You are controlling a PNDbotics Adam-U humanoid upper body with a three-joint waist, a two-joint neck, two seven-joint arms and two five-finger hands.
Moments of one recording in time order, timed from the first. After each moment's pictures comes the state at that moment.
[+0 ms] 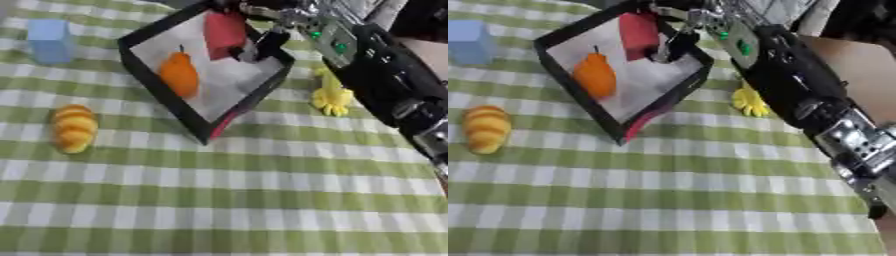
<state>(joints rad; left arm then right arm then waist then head) -0.29 0.47 0.13 -1.93 0.07 -0.09 0.69 -0.84 -0.68 0.31 -1.24 0.63 -0.33 0.42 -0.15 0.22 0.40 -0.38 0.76</state>
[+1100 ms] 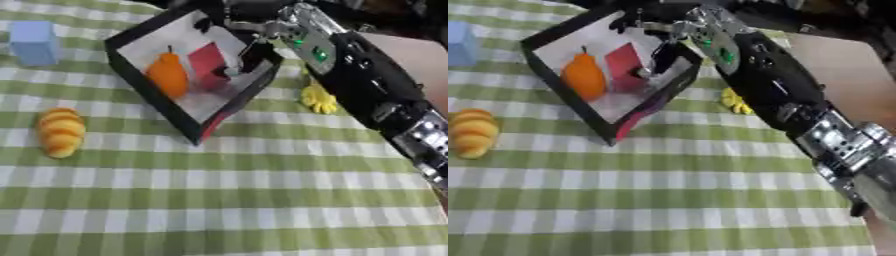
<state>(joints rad) -0.30 0.47 0.13 -1.94 0.07 -0.09 0.68 -0.82 -0.67 0.29 -1.24 0.63 -0.35 0.47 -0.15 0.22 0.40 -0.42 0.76</state>
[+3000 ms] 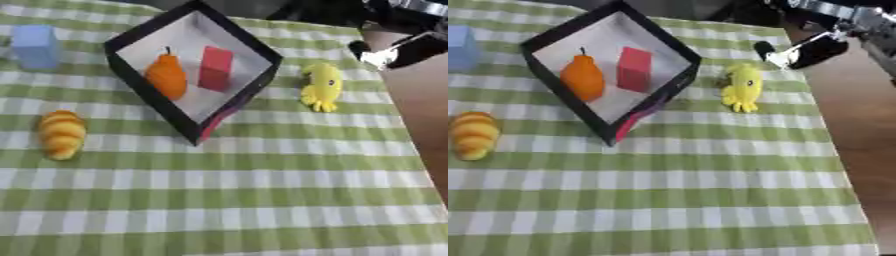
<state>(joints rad) -0.25 0.47 0.14 -1.91 0.08 -0.09 0.71 -0.18 -1.10 -0.07 -1.75 -0.02 -0.30 0.43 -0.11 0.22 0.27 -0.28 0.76</state>
